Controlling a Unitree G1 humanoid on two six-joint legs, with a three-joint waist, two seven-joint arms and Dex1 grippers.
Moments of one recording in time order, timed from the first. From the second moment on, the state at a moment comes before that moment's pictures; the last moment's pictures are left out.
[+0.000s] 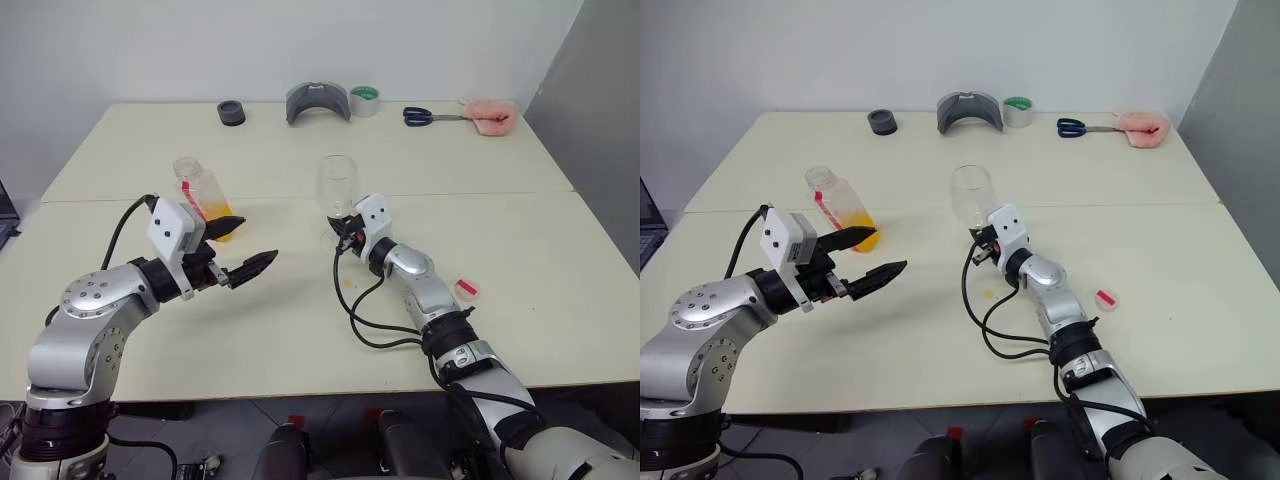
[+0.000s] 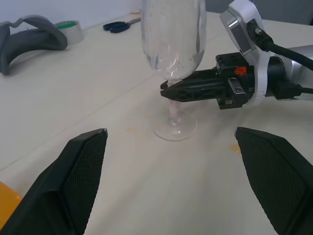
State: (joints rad) left arm -0.21 0.70 0.25 -0.35 -0.51 0.57 -0.79; right arm -0.75 0.01 0.11 0.64 0.07 -0.04 0.45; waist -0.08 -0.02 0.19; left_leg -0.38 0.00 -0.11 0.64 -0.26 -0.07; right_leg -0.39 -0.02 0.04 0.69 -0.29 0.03
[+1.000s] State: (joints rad) left arm -0.27 0.69 0.24 -0.35 -0.54 0.56 -0.75; right arm -0.61 -0.06 0.11 0.47 0.07 0.05 0.50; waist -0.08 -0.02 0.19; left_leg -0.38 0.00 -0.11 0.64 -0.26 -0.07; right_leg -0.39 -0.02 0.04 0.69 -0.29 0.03
